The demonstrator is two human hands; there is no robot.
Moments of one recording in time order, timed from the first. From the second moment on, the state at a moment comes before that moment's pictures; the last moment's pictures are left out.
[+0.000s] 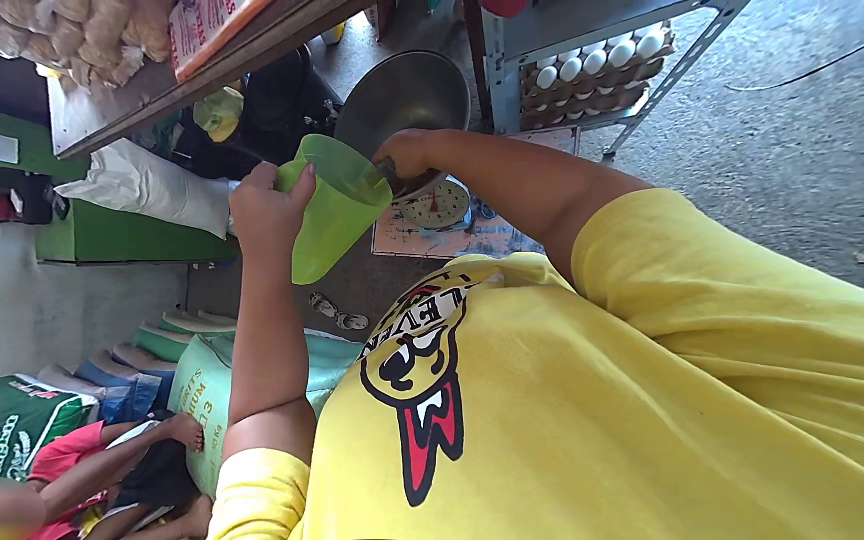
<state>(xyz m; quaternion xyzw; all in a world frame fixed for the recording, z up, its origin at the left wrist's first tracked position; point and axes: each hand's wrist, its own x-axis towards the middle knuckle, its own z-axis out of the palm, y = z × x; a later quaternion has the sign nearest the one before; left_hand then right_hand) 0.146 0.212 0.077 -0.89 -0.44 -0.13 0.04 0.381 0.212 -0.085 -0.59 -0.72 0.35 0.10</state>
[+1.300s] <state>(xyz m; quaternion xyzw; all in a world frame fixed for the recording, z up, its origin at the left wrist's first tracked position) 0.069 0.217 -0.032 -0.83 -0.46 -0.30 -0.09 0.373 0.210 -0.100 -0.62 -0.61 0.45 0.20</state>
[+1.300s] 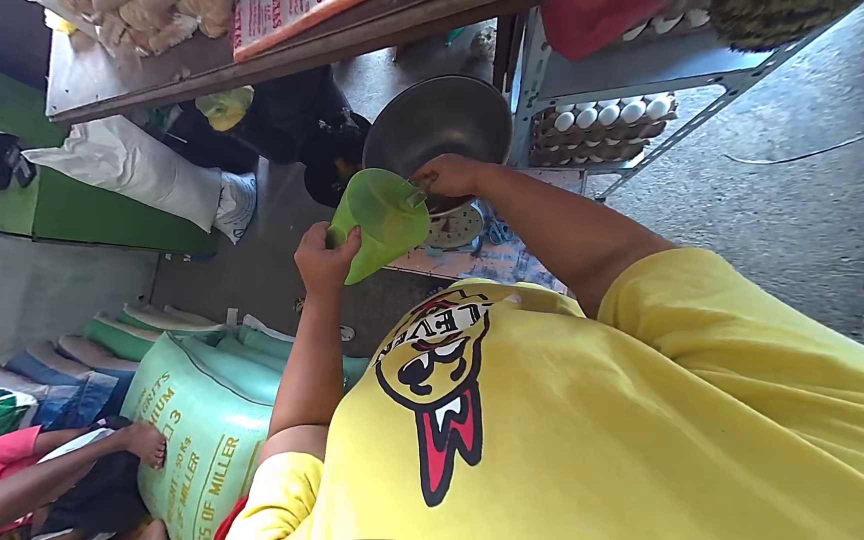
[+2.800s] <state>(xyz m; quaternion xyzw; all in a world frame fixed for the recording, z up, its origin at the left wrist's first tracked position) 0.068 0.292 -0.192 -0.57 -0.68 -0.13 -0.44 0.304 0.169 -0.094 -0.82 -0.50 0.28 0.08</state>
